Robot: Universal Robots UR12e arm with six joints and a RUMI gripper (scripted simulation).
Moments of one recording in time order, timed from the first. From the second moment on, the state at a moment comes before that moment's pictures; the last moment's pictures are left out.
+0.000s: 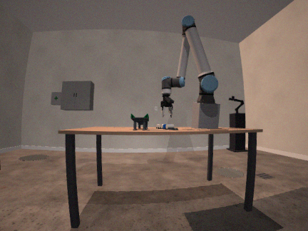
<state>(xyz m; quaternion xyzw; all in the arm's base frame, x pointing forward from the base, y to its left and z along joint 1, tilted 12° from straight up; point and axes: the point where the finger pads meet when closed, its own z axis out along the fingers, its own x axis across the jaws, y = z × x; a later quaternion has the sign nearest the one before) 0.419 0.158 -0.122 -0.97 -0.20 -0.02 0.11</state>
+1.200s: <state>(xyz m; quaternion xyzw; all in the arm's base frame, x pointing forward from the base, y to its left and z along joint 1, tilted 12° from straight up) 0.419 0.164 -0.147 -0.97 -0.20 -0.01 0.11</state>
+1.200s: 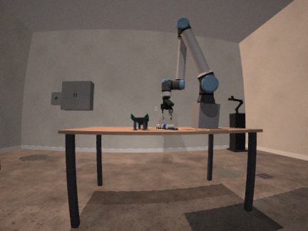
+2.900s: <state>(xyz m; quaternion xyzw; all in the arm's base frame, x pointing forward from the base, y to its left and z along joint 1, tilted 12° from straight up) 0.419 0.170 -0.173 -0.97 -0.20 -0.02 0.11</state>
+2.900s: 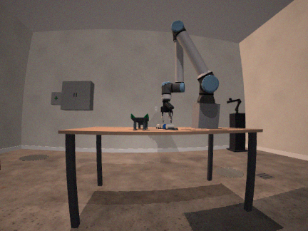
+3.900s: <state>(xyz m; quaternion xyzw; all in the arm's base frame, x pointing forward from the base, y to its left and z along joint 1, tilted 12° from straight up) 0.419 0.172 -0.182 -0.97 -0.20 -0.02 0.11</state>
